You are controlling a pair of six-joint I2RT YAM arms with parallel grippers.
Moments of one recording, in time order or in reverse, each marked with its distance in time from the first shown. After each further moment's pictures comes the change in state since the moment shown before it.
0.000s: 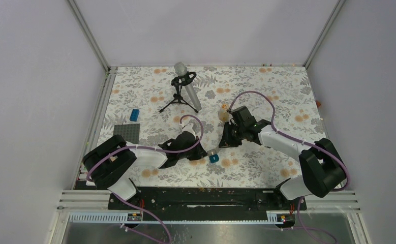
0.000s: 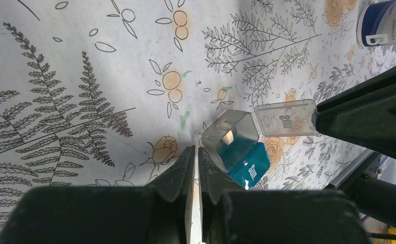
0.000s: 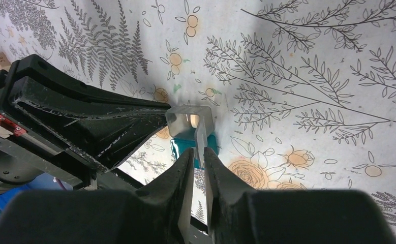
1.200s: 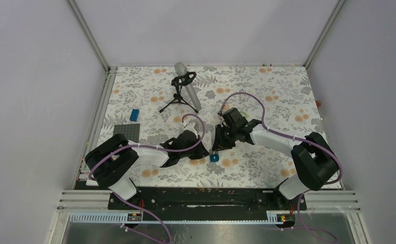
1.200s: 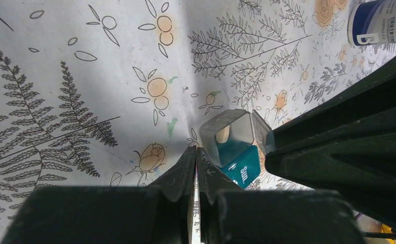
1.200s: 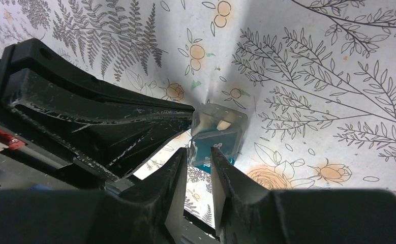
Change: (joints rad) left arm 0.000 0.024 0.024 0.011 0.025 0.000; right arm 0.085 0.078 0.052 -0.001 0.003 0.000
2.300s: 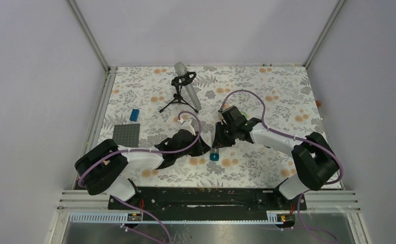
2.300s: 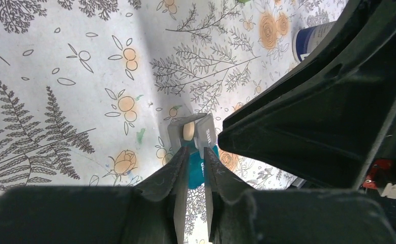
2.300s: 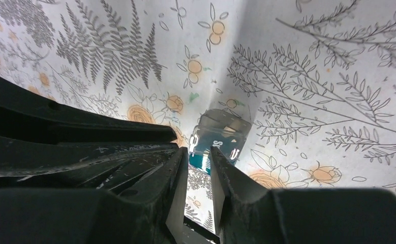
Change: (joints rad) left arm 0.000 -0.105 -0.034 0.060 -0.023 -0.003; right arm 0.001 0.016 0.023 -0.006 0.046 0.016
